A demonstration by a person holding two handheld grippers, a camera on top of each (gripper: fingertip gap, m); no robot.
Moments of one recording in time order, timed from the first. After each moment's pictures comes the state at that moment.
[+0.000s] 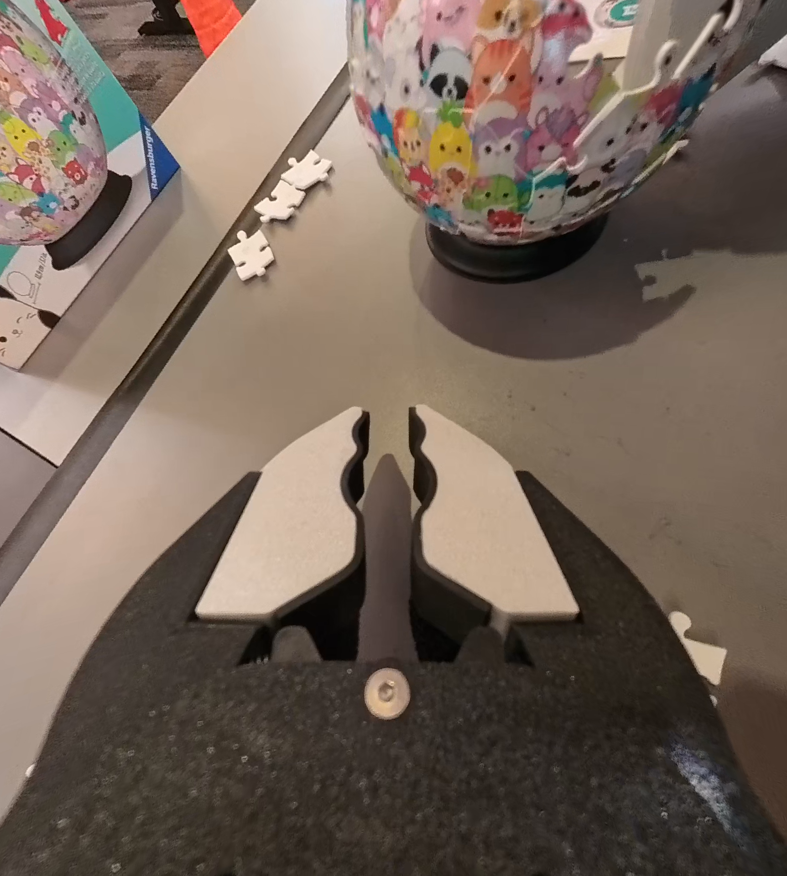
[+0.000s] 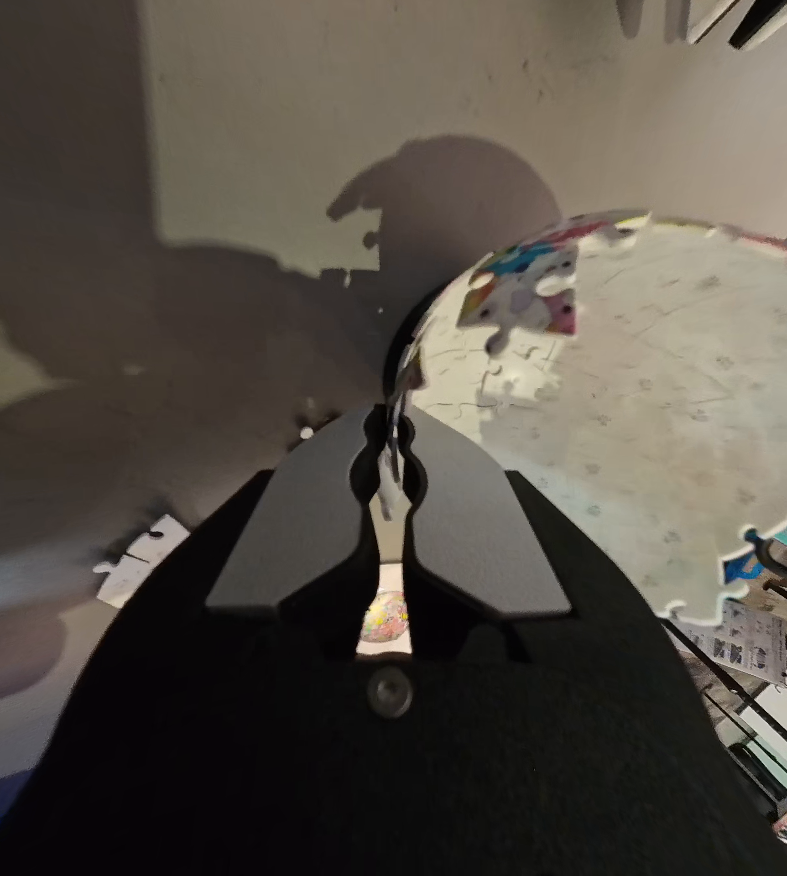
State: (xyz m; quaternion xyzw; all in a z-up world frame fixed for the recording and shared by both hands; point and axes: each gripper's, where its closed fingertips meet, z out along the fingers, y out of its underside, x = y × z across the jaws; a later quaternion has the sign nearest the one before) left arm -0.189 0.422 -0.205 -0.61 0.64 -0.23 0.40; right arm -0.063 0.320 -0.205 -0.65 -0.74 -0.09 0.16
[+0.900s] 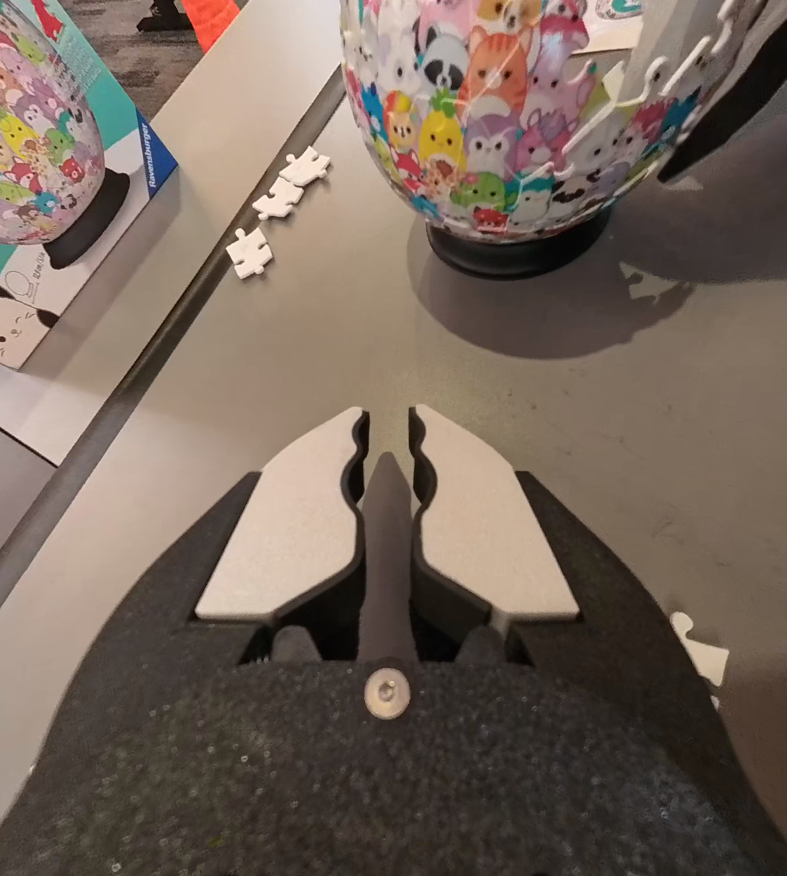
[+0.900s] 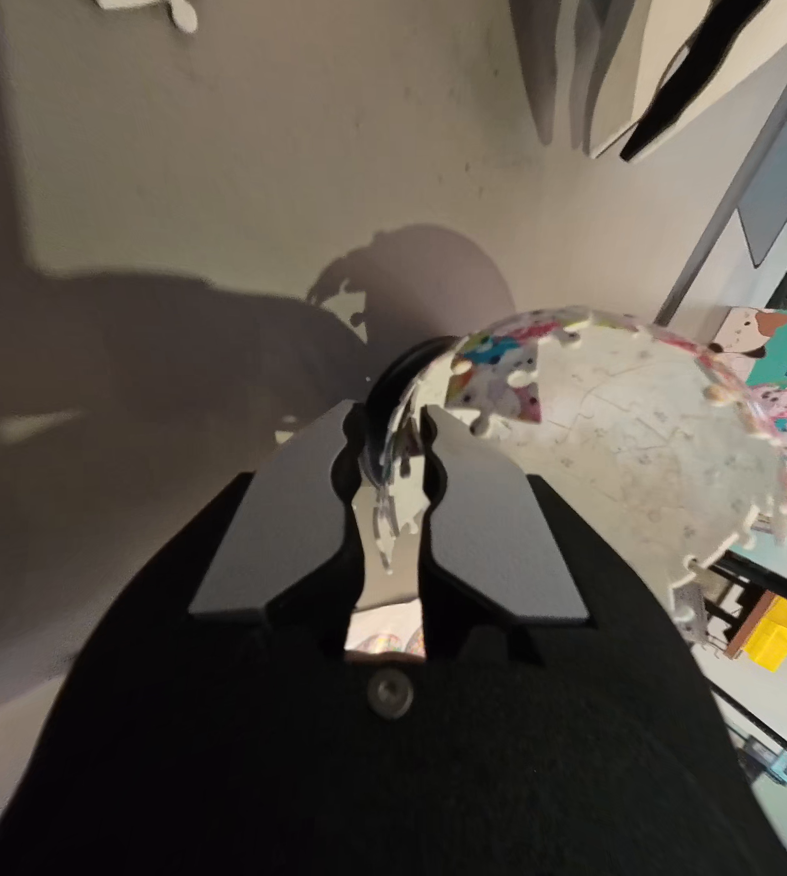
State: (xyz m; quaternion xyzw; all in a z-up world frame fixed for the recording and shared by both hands) left arm -0.188 0.422 -0.206 -0.61 0.65 -0.23 0.39; right arm -0.091 0.326 -0.204 -0.63 -0.72 -0.13 0.24
